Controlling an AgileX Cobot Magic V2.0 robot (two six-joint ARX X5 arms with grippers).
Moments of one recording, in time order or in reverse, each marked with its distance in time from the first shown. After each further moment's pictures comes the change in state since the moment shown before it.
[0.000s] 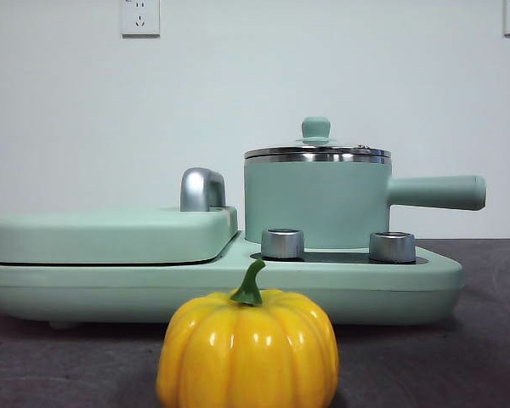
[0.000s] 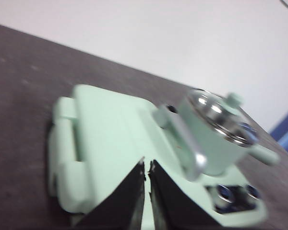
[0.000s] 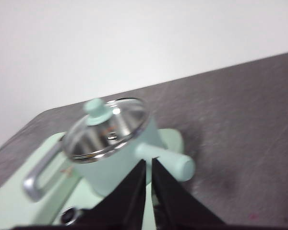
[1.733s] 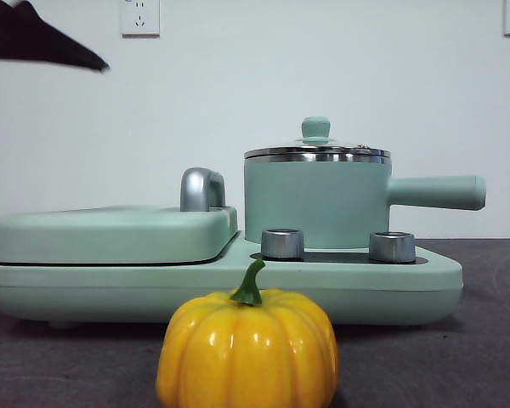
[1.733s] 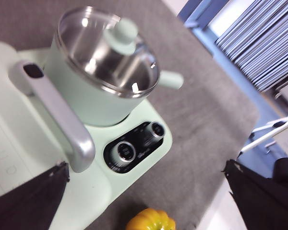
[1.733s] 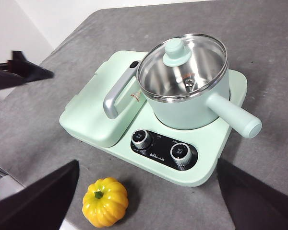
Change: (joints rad) left arm -0.278 0.879 0.578 -0.114 0.249 0.190; right arm 0.000 0.438 0.613 -0.613 -0.285 -0.286
